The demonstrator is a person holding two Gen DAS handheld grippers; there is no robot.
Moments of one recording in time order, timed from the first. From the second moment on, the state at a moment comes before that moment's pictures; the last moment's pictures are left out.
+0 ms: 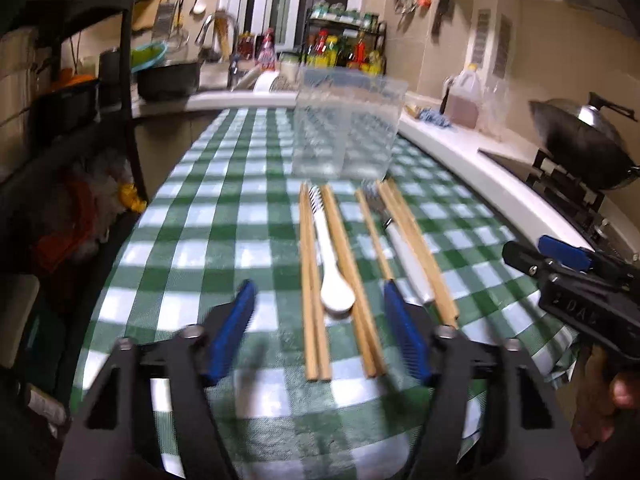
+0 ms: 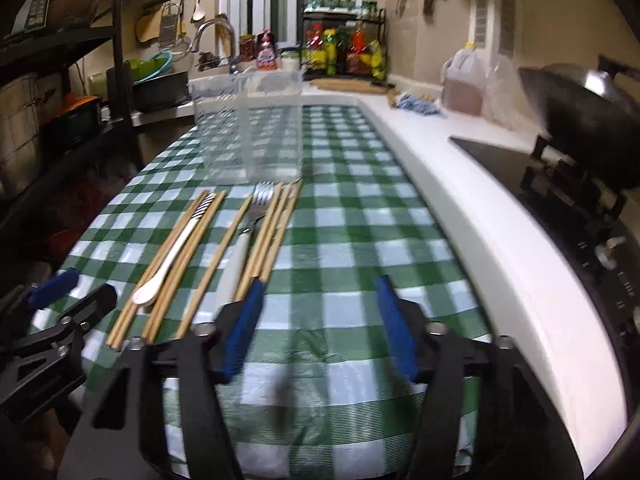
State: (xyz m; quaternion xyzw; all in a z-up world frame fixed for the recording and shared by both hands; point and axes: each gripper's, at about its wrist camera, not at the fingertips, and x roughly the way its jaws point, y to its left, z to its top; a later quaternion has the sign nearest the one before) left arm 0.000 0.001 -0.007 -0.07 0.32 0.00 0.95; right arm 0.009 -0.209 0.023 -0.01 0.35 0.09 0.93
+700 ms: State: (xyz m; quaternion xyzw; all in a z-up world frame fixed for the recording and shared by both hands) left arm 0.006 0.015 -0.030 -0.10 0.38 -0.01 0.92; right arm 0.032 -0.180 -0.018 0.01 0.45 0.17 0.88
